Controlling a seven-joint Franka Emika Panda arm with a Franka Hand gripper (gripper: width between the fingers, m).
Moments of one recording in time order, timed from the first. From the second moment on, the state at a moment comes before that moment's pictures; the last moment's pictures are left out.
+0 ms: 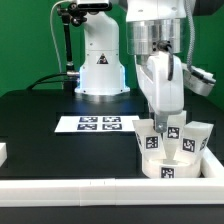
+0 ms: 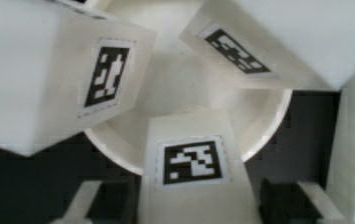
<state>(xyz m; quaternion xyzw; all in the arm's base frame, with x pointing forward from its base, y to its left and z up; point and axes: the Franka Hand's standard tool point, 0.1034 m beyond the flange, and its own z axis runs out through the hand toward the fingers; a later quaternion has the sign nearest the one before) 0.588 0.058 0.080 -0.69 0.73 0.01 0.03</state>
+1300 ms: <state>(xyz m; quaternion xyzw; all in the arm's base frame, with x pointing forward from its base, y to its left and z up) 0.597 0.059 0.105 -0.67 0.74 0.02 0.06</state>
